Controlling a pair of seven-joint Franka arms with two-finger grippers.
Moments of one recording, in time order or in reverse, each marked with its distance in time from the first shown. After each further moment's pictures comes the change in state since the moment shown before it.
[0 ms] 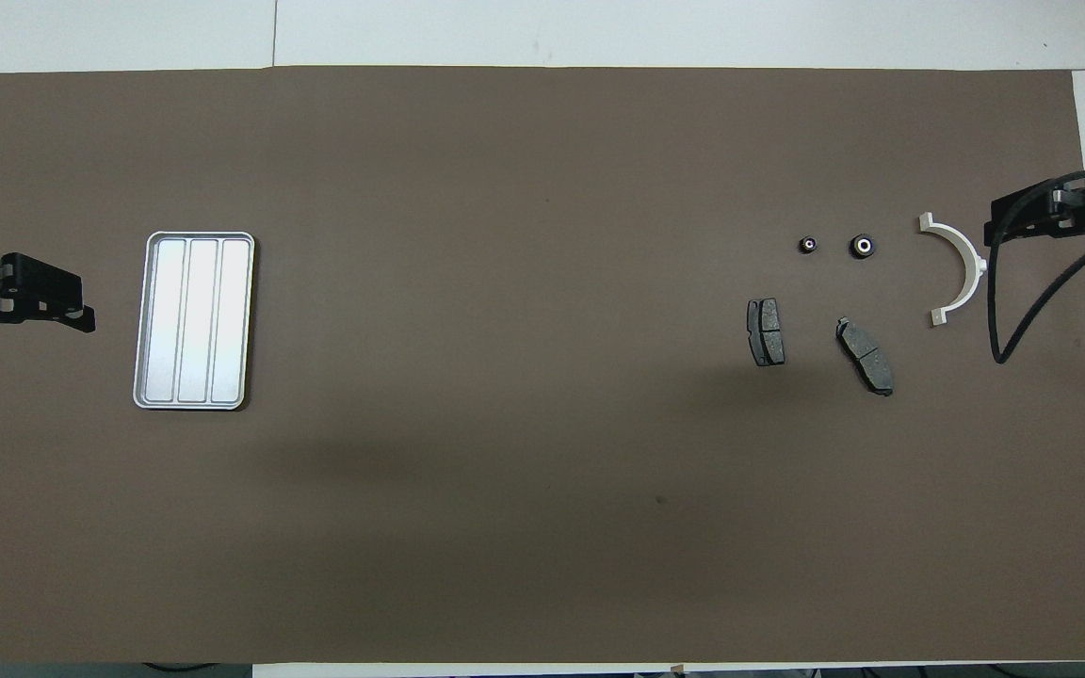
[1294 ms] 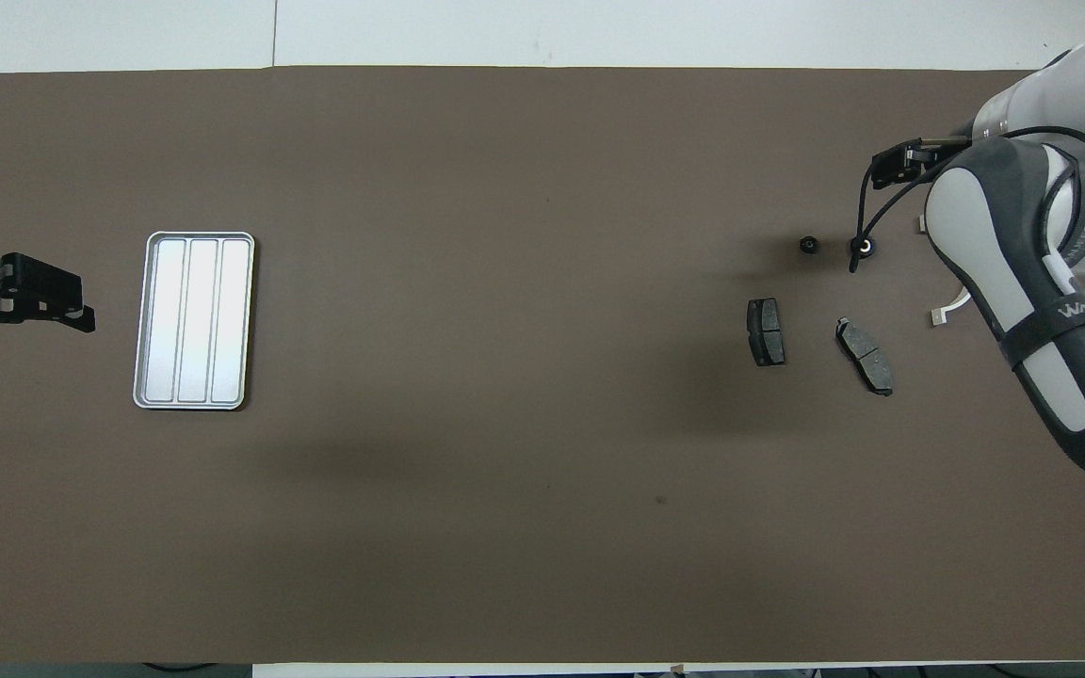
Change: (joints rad) left arm 0.000 0.000 0.000 0.000 0.000 0.000 0.000; right arm 0.003 0.313 0.007 0.003 0.001 0.401 0.000
